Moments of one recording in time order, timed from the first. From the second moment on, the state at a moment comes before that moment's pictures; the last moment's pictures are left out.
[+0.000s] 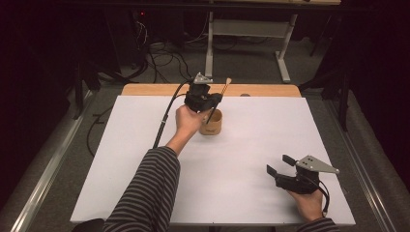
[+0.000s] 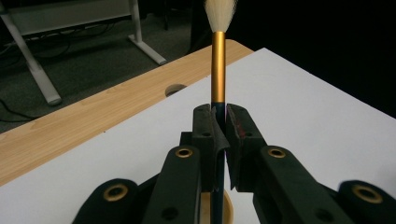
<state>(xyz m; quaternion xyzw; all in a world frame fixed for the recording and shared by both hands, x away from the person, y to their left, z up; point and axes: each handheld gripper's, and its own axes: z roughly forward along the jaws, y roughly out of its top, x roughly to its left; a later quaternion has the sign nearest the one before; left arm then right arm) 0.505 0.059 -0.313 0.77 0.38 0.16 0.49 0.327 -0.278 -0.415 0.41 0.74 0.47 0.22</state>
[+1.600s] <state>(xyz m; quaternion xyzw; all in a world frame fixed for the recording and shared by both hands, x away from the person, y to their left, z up) 0.520 0.054 -0.334 0.77 0.37 0.17 0.49 0.327 -0.276 -0.415 0.41 0.75 0.48 0.21</state>
